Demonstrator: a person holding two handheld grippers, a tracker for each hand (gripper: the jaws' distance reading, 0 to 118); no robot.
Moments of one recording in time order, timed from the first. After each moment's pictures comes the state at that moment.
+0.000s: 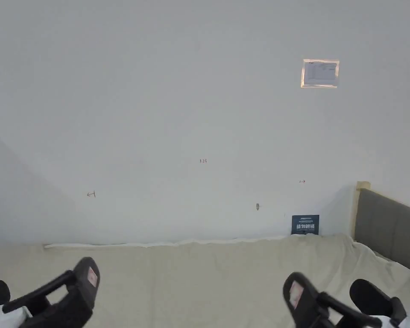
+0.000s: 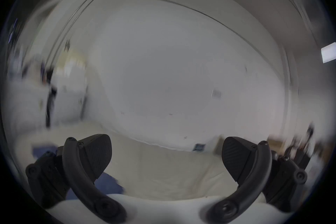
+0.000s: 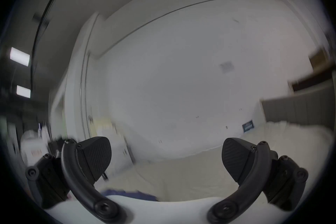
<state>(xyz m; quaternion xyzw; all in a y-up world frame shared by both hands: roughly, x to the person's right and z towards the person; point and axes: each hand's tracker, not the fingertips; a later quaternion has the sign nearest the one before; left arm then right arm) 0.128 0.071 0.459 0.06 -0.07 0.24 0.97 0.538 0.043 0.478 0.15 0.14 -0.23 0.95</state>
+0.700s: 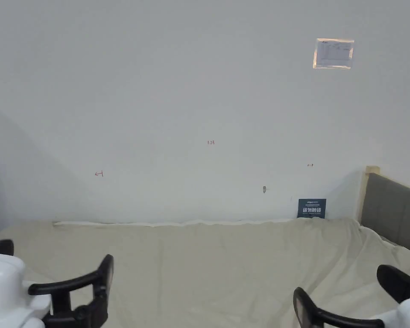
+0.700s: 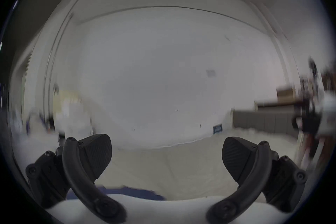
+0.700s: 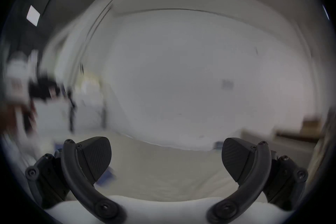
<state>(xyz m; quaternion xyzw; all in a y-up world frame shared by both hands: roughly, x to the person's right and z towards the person) 0.134 0.067 0.466 0.07 -0.04 0.02 1.00 0.540 0.028 0.482 0.10 0.13 -0.03 0.99</state>
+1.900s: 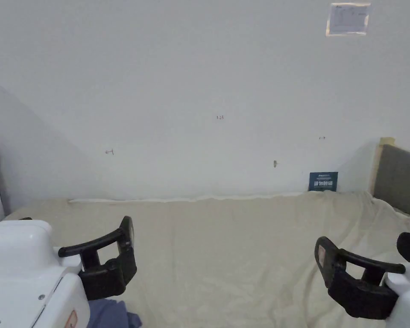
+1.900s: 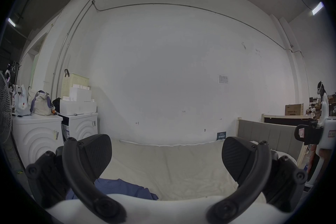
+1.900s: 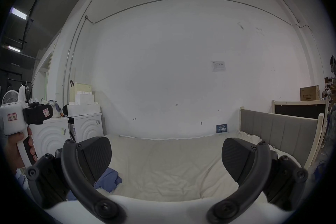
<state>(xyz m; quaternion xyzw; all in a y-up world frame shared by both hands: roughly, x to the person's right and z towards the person) 0.153 0.061 0.462 0.07 -0.01 0.02 1.00 0.539 0.036 0.468 0.06 0.06 -0.04 1.00</state>
